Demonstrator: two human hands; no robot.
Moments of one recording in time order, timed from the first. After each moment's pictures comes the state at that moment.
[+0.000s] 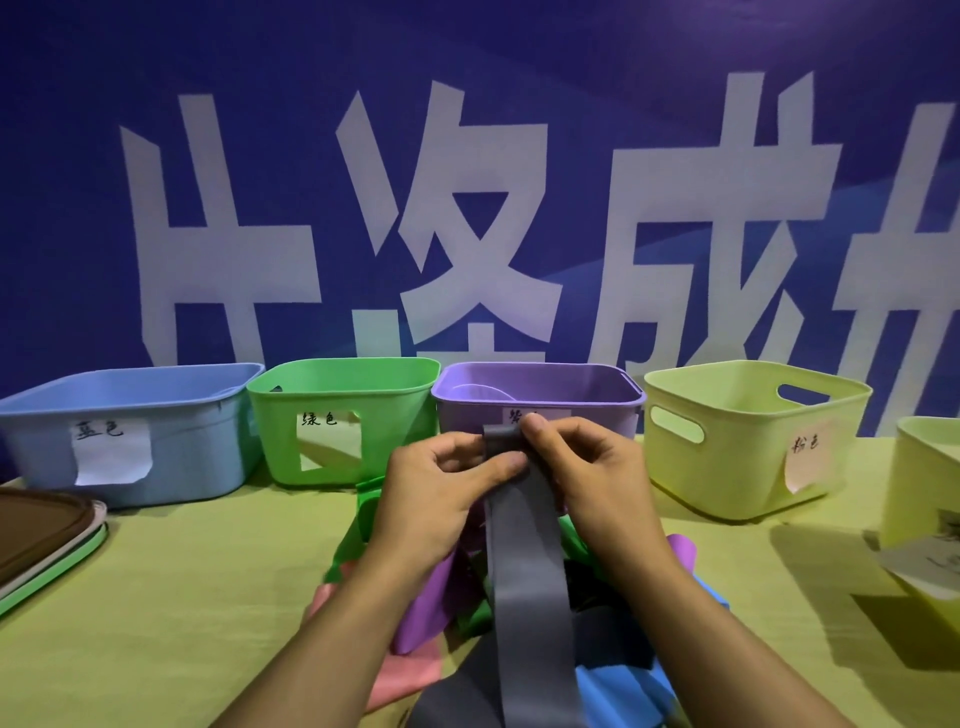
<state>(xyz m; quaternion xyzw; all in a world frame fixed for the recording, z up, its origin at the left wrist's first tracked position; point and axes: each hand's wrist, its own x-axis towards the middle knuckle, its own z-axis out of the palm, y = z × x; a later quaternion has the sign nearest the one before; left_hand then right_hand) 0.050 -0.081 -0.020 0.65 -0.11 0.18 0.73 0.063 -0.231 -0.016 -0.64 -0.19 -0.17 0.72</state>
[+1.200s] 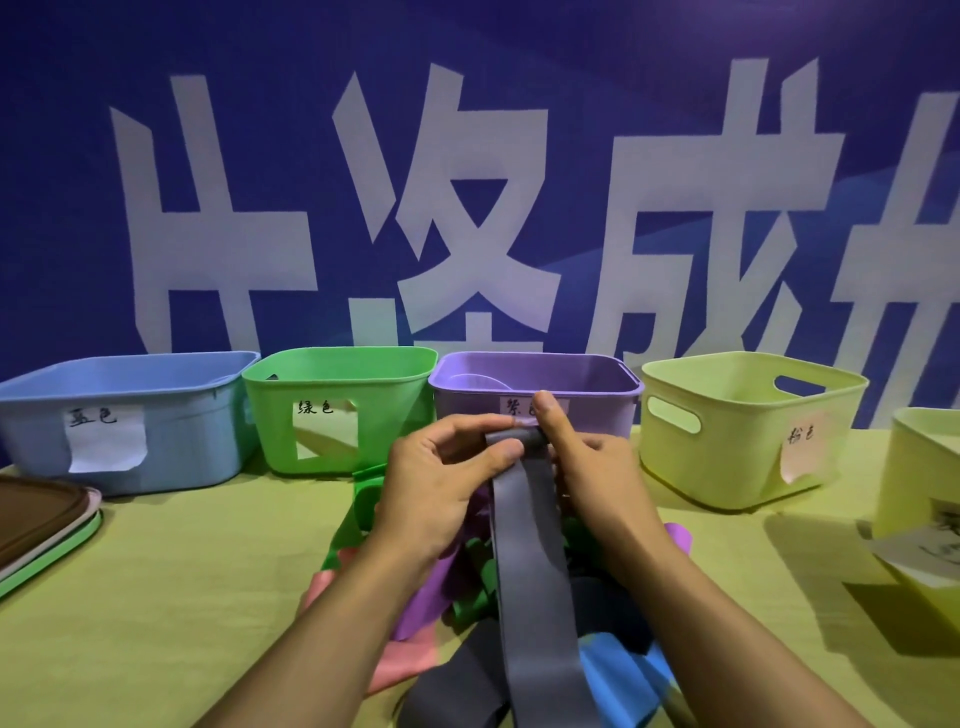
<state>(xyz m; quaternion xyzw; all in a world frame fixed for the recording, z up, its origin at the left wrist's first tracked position) 0.050 -0.086 -0.022 0.62 -0.16 0.20 0.74 0.062 -0.235 -0.014 -0.72 -0.07 -0.11 0.68</state>
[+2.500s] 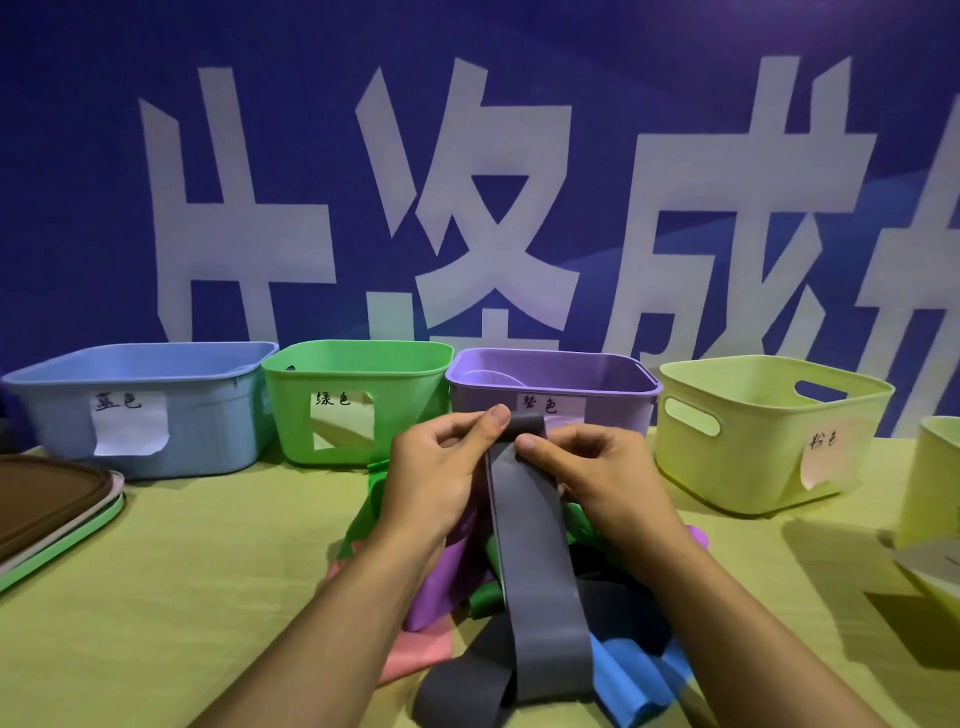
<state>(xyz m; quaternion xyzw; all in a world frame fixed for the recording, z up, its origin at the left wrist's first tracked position) 0.056 -0.080 -0.022 0.61 -0.04 0.19 0.77 0.062 -0.235 -0.015 -0.72 -0.18 -0.10 0.67</state>
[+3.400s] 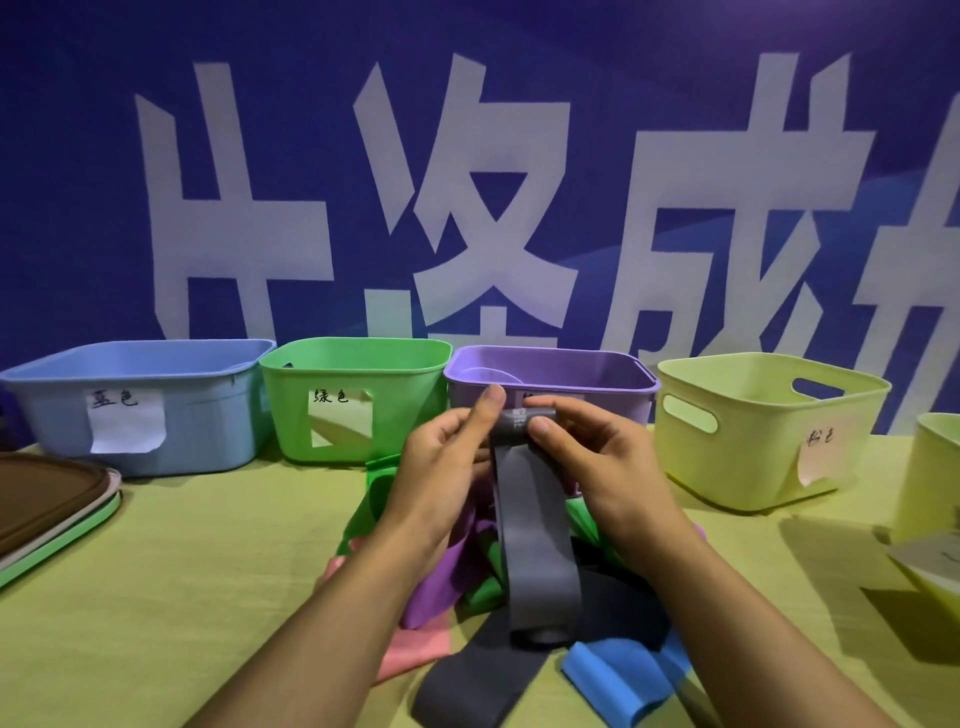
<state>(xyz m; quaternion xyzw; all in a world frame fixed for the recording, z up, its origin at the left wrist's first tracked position) 0.048 -0.083 -0.017 0.59 -0.08 0.13 0.79 0.063 -0.237 -0.015 -0.67 -0.24 -0.13 0.69</state>
